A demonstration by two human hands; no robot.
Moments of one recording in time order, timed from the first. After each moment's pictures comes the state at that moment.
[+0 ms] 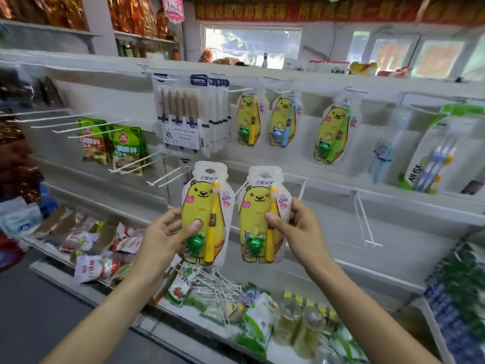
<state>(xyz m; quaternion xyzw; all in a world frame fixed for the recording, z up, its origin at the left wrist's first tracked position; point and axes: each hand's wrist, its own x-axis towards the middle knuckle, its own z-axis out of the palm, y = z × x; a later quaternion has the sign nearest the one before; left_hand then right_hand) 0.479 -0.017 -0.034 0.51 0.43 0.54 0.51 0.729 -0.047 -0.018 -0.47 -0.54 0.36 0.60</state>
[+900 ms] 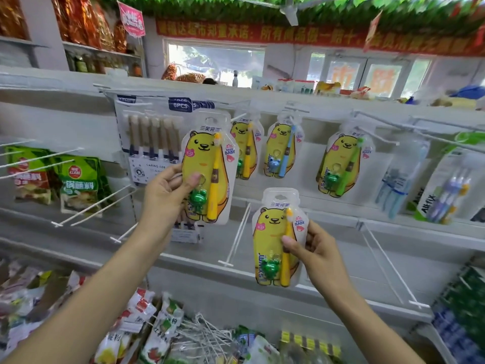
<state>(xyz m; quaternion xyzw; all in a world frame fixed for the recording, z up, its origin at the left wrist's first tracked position) 0.507 0.180 0.049 0.56 0.29 0.60 0.49 0.739 0.049 -0.011 -0.52 -0.51 0.29 0.62</state>
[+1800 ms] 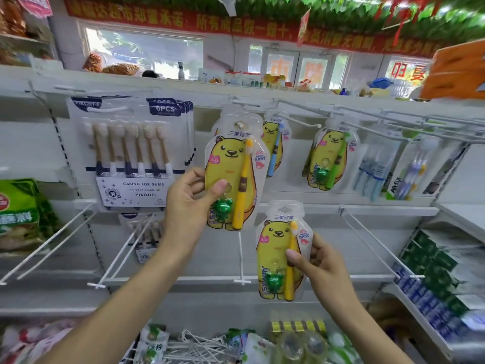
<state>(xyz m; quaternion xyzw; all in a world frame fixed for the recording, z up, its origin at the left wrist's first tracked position) 0.519 0.230 0.047 0.62 0.20 0.55 0.53 0.686 0.064 -0.029 -0.58 -0.43 0.22 0.66</state>
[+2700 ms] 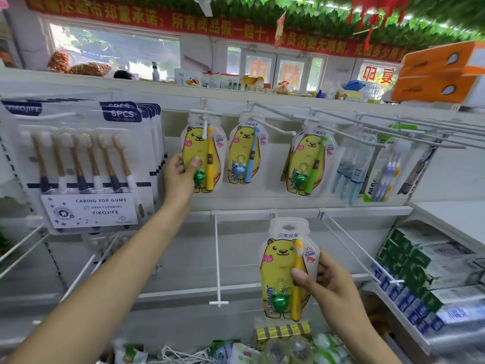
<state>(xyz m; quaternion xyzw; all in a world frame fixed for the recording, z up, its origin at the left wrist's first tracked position) 0.625 0.346 0.040 0.57 0.30 0.54 0.54 0.718 0.035 -0.036 -0.62 -0.40 0.20 0.65</state>
